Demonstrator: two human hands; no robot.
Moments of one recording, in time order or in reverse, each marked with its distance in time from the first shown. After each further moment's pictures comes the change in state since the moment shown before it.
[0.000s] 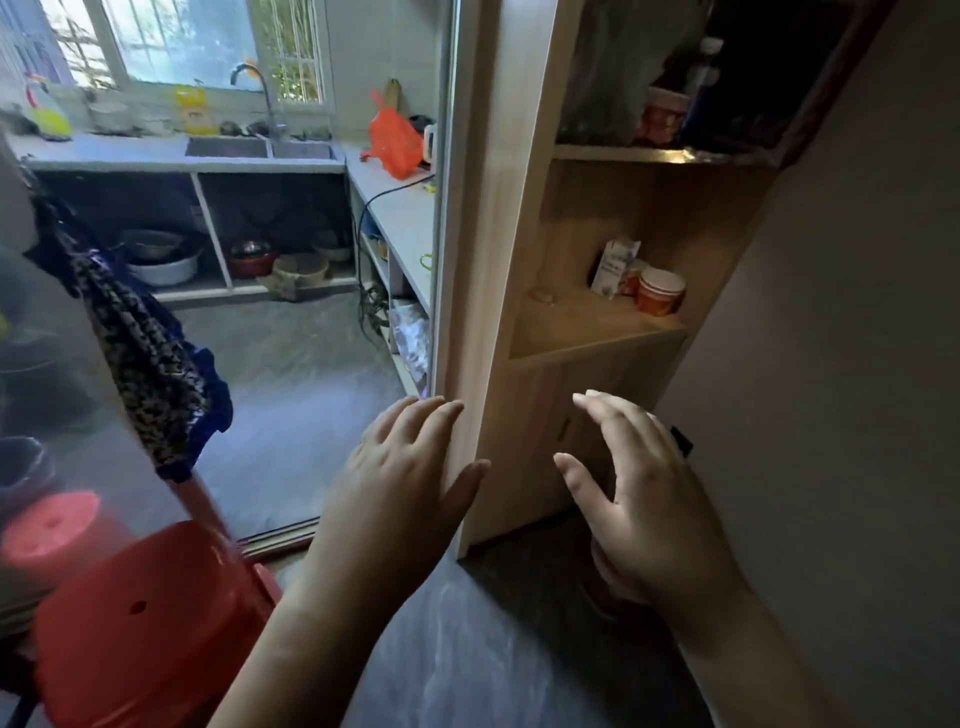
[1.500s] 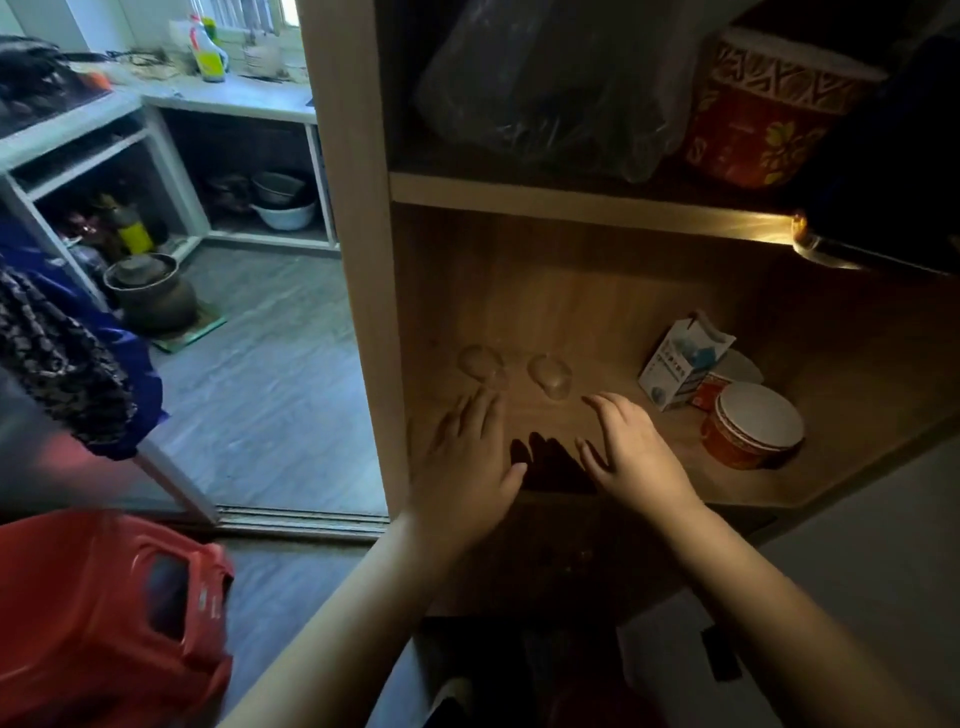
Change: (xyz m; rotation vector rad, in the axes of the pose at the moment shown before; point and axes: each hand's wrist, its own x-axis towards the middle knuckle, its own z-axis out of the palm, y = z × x) left_hand 0.410 0.068 0.304 0.109 -0.127 -0.422; right_hand 0.374 0.432 0.136 -0.025 -0.445 -0.228
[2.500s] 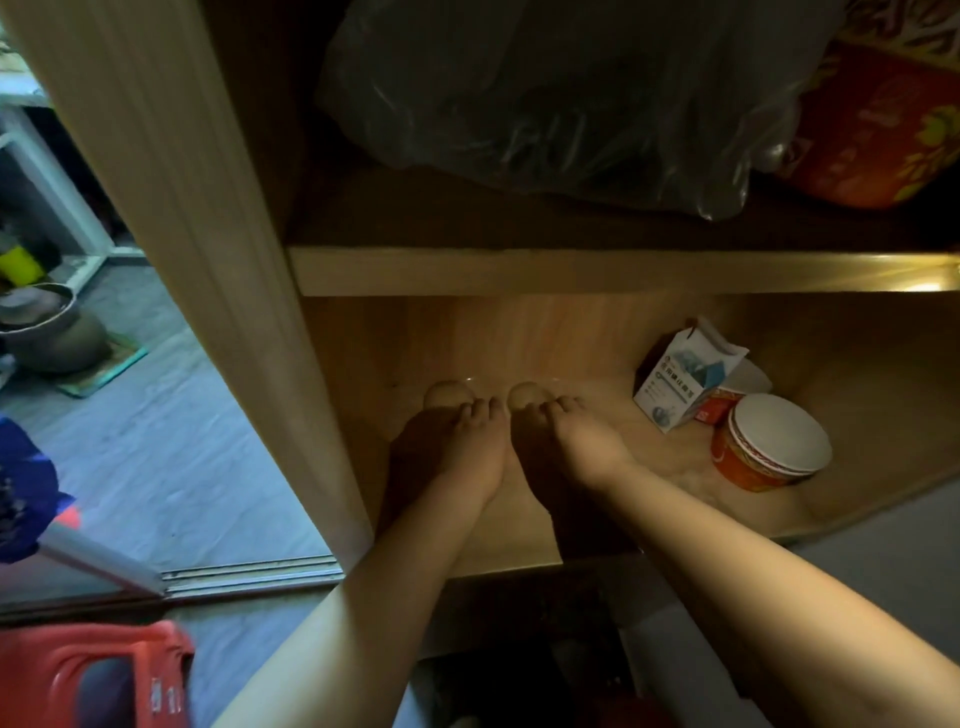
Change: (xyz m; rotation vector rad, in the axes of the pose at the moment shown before) left_hand 0.159 -0.038 0.076 0.024 -0.188 0.009; right_hand 0.133 0.044 0.087 -0.129 -0.254 0.104
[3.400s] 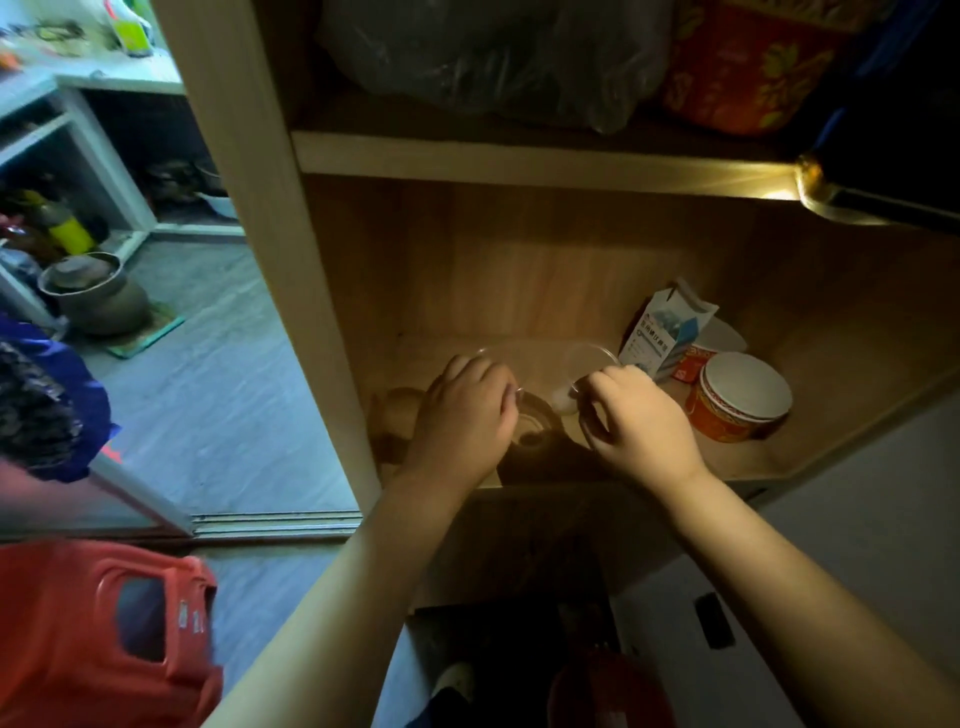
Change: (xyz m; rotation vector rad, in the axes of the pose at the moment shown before) left_hand -0.115 0.044 -0.044 -0.105 0.495 0.188; right_hand -0.145 -0.003 -0.067 0.036 0.416 -0.220
